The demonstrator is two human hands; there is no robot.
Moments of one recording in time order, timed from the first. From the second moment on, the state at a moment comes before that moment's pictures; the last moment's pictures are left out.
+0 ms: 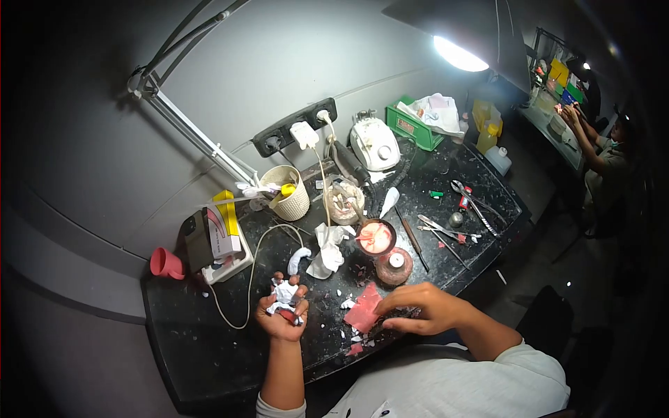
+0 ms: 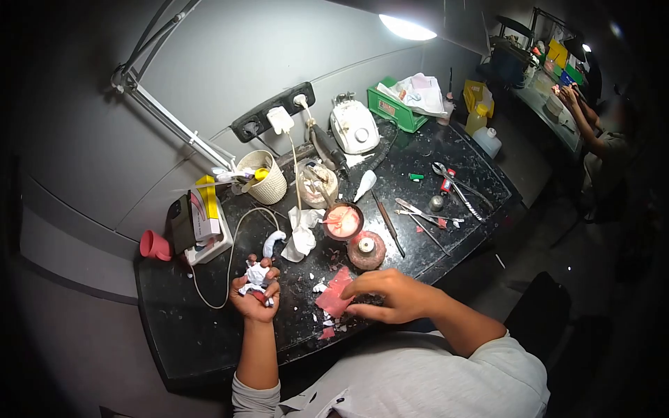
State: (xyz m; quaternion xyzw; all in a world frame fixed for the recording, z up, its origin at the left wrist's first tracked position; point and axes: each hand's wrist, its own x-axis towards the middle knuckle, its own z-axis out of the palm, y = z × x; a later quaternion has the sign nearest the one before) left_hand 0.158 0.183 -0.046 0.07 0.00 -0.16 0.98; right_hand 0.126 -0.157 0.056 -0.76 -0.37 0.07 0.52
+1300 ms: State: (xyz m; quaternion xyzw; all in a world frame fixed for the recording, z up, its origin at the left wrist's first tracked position) left_hand 0.144 0.158 -0.027 0.77 0.08 0.18 0.61; right_hand 0.154 -0.224 0.044 -0.88 -0.11 -0.01 0.47
